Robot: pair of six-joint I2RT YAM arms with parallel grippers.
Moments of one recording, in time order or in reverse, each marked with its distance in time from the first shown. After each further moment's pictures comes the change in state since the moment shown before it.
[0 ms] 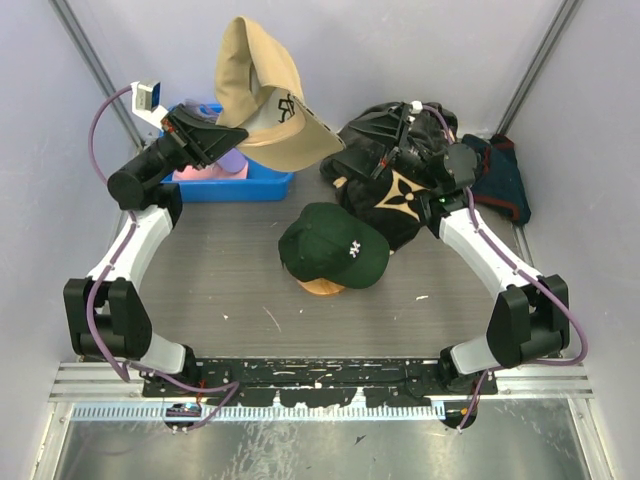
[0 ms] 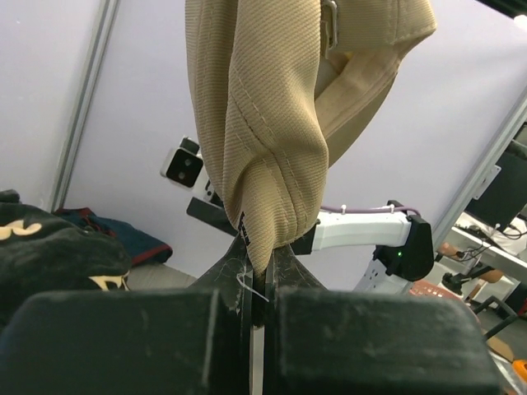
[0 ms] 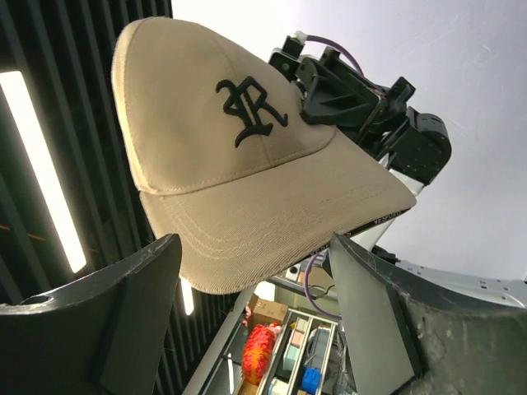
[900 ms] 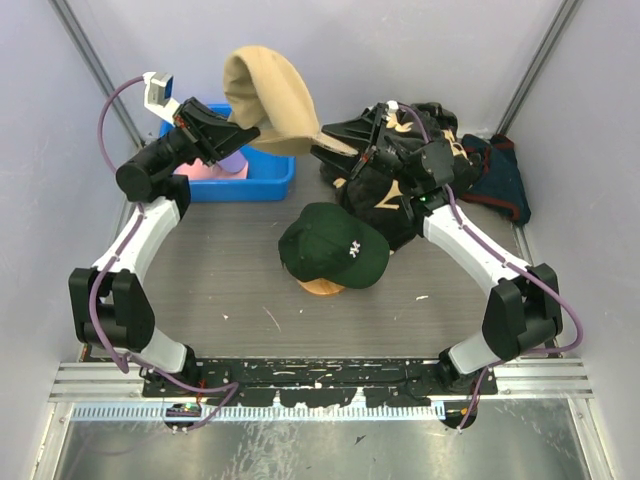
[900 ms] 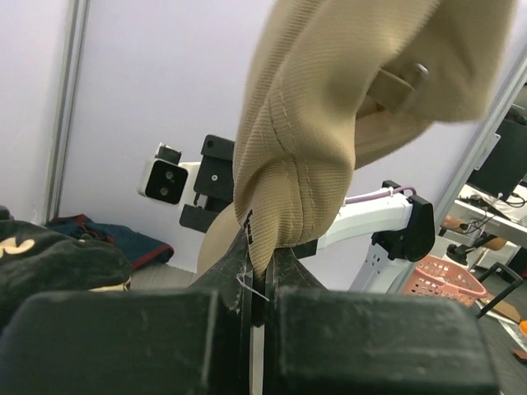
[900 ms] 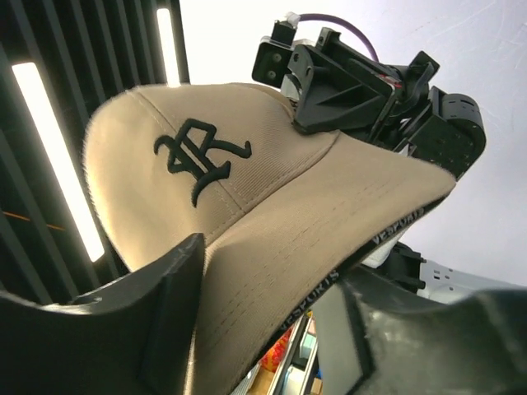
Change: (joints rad) left arm -0.061 0.057 0.086 0.014 0.039 0.050; right arm 0.134 0.056 0.059 0.008 0.093 0.000
